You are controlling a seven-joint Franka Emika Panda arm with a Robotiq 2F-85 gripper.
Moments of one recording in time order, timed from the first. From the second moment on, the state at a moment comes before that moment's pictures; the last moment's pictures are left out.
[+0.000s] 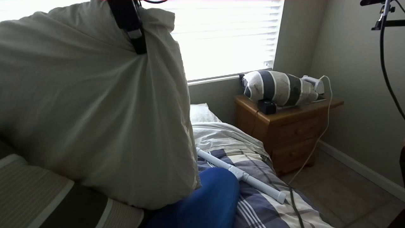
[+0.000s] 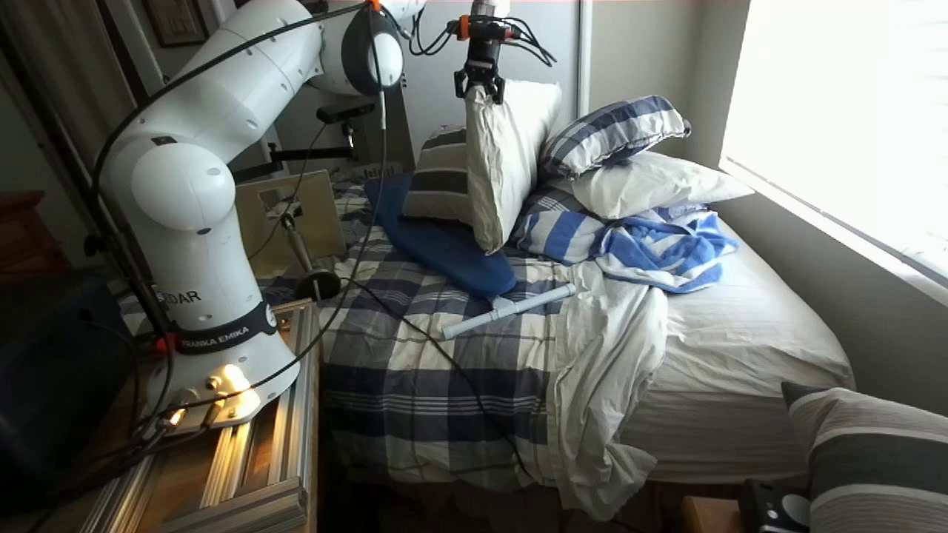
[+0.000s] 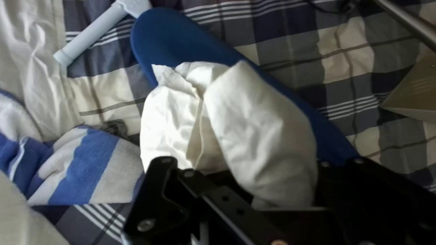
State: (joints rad) arm 0.52 0.93 0.16 -0.46 0.03 1.17 -0.23
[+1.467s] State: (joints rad) arm 0.52 0.94 0.17 -0.46 0.13 1.09 0.16
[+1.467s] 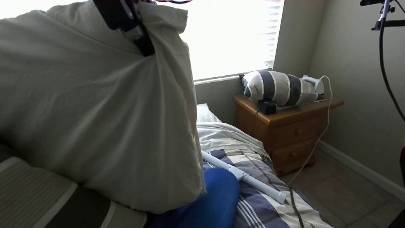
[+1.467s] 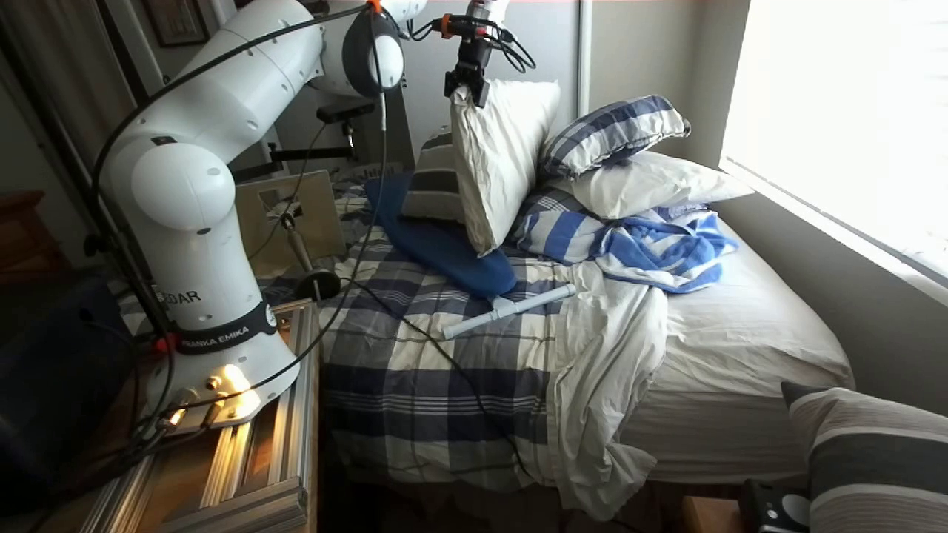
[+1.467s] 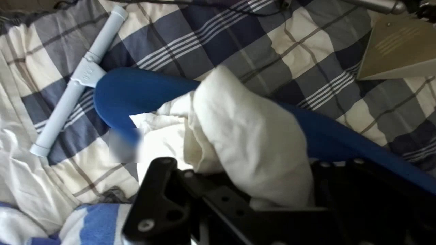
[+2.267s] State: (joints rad) arm 0.64 0.90 0.09 -0.46 0.09 0.92 0.68
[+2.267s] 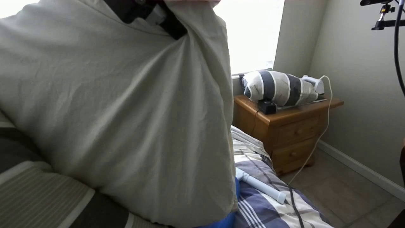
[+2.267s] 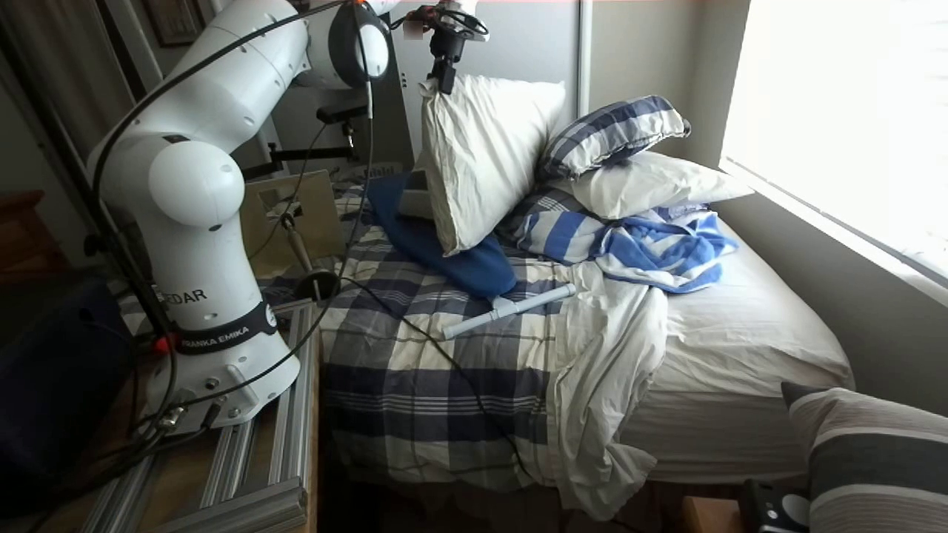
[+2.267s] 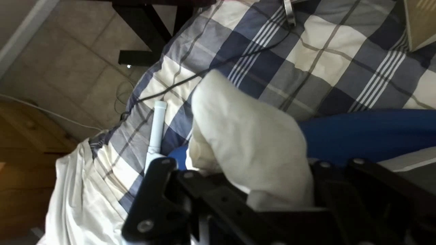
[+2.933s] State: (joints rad) arm 0.69 0.83 0.10 -0.58 0.15 0.85 1.21
